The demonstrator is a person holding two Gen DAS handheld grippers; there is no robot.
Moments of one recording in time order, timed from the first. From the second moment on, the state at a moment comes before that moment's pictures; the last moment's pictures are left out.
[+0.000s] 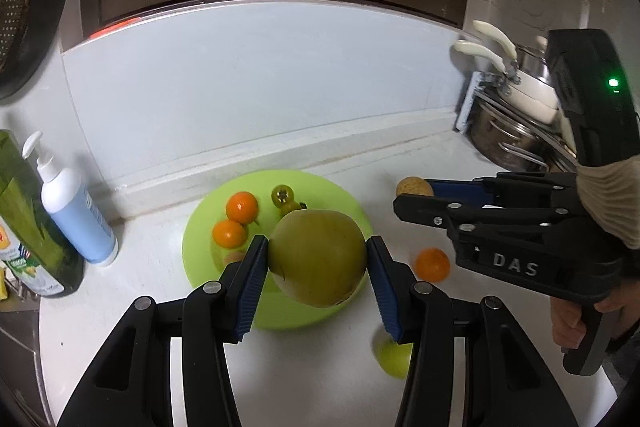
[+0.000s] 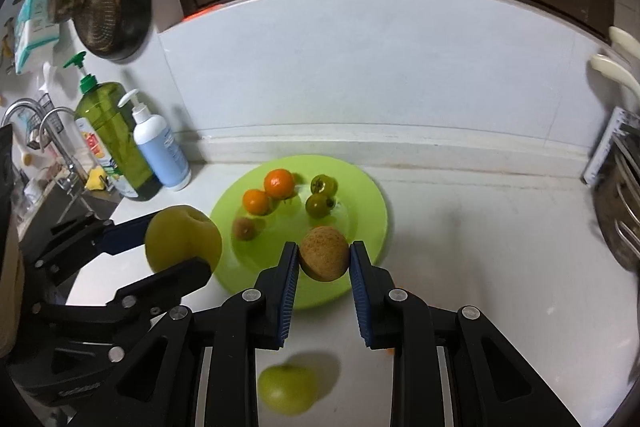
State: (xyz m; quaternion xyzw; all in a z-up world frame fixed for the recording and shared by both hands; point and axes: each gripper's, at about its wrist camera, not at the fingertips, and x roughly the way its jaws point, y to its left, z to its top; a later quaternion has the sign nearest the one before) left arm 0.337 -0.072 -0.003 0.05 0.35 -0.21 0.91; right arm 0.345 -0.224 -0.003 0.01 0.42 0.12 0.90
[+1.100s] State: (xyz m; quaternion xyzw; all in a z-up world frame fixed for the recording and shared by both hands) left arm 0.439 -0.077 -0.078 0.04 0.44 -0.17 0.88; right arm 0.468 -0.215 -0.092 -0.01 0.52 0.15 0.84
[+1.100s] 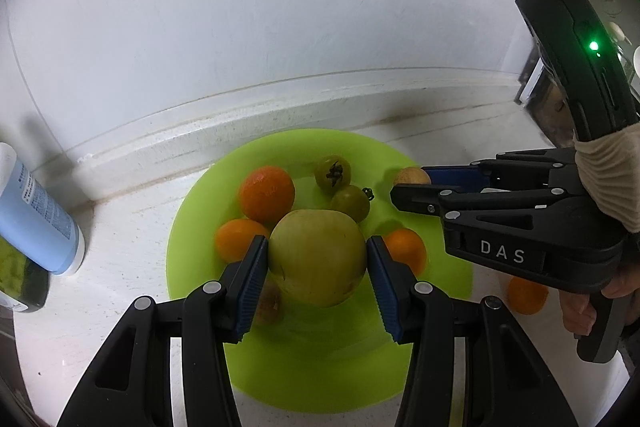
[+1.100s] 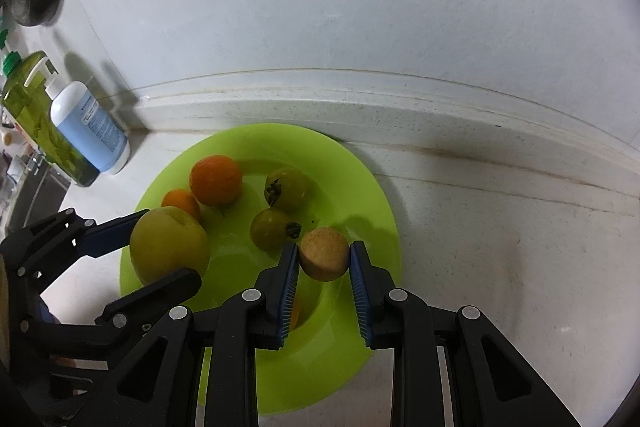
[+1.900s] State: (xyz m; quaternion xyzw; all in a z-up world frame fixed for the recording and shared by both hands) left arm 0.366 -0.061 -0.006 0.02 0.35 -0.17 0.92; right arm 0.393 -0.234 -0.022 -0.02 0.41 0.09 0.91
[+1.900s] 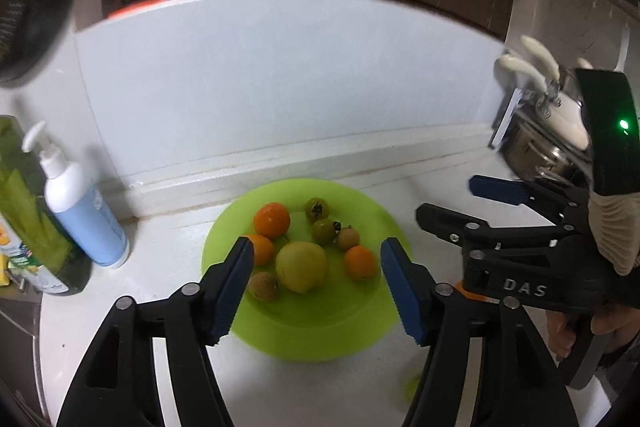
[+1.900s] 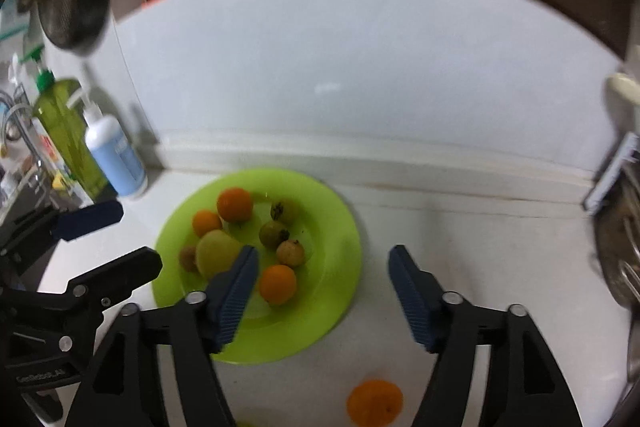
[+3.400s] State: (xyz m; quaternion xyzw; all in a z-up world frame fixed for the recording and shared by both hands) left arm 0.244 -0.122 -0.052 0.05 0.38 -0.21 0.90; right arm 0.259 -0.288 -0.040 -0.05 0.41 0.08 0.91
